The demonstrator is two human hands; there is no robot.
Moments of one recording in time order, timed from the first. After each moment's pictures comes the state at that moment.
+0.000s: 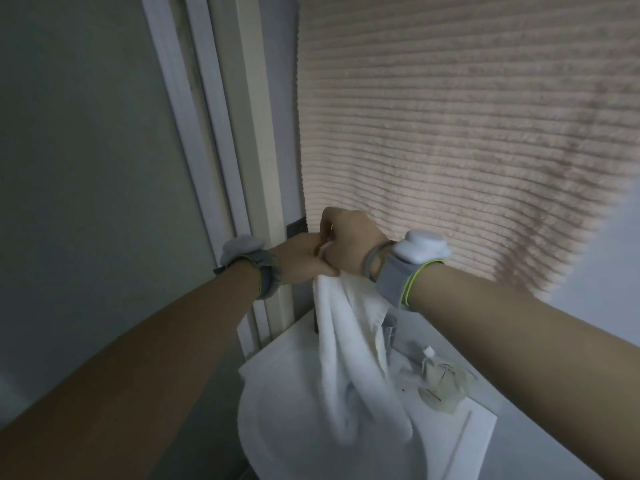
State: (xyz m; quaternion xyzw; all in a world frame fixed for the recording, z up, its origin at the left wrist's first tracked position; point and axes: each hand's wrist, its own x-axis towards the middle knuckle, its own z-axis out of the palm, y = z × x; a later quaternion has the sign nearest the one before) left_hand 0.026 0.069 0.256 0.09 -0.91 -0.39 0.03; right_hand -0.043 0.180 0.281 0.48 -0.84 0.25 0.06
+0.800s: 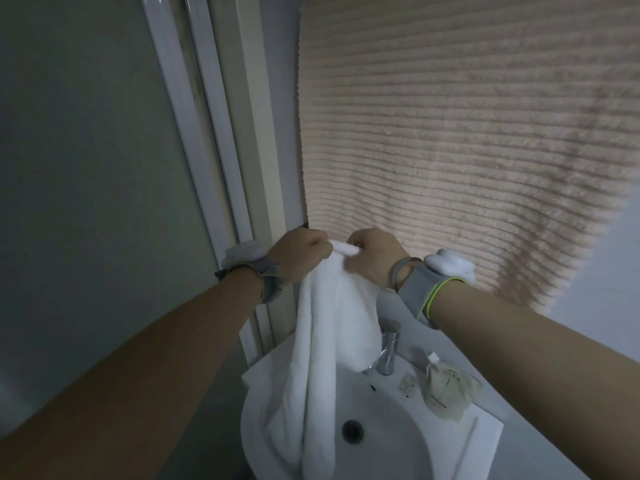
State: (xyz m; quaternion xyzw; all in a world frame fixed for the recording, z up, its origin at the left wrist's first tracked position) left_hand 0.024 0.067 0.263 0.15 -0.93 -0.32 0.13; right_hand -0.081 0.192 0.258 0.41 -0.86 0.30 -0.06
